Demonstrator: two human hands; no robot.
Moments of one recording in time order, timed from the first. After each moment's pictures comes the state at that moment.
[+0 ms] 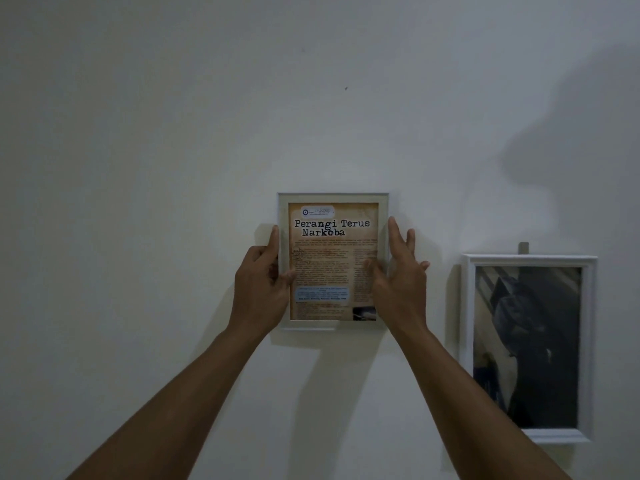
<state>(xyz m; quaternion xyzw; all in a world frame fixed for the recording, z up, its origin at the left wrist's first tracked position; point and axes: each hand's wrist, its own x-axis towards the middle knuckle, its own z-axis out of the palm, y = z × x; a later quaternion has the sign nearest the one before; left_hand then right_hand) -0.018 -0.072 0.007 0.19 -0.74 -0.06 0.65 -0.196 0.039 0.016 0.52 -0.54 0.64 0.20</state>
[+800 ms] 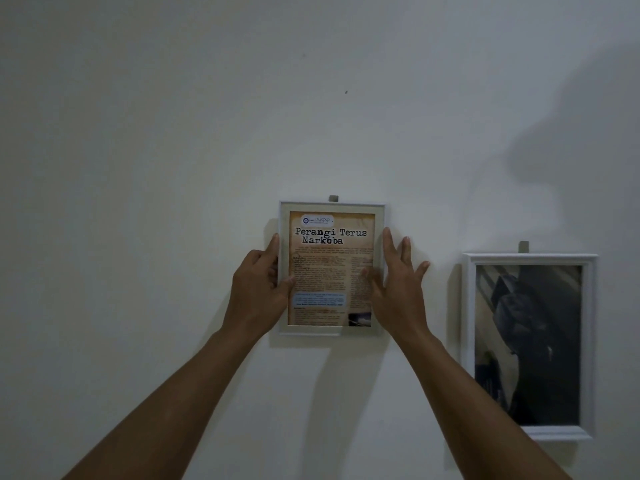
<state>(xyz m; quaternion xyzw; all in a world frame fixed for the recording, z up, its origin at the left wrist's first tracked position) -0.004 -0.074 0.009 0.22 -0.77 -0.01 0.60 -0.203 0.037 0.006 0.55 -0.59 0.54 0.25</state>
